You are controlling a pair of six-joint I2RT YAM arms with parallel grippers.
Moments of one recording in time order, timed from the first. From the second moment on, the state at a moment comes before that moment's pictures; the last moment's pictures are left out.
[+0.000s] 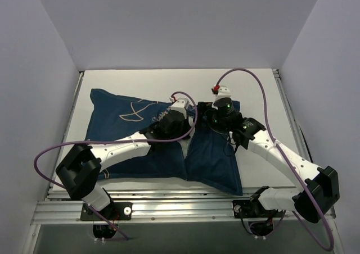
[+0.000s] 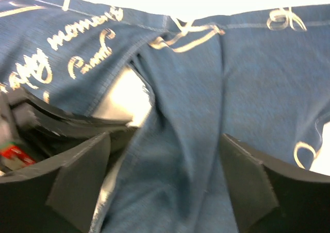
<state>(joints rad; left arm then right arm) -0.90 1.58 1.04 0.02 -0.23 -0.57 0.63 1.23 1.00 -0.37 0.16 0.48</state>
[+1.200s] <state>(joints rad) -0.91 1.05 0.66 -0.02 -0.24 -0.85 0.32 1.32 0.80 -0.24 -0.15 0.65</state>
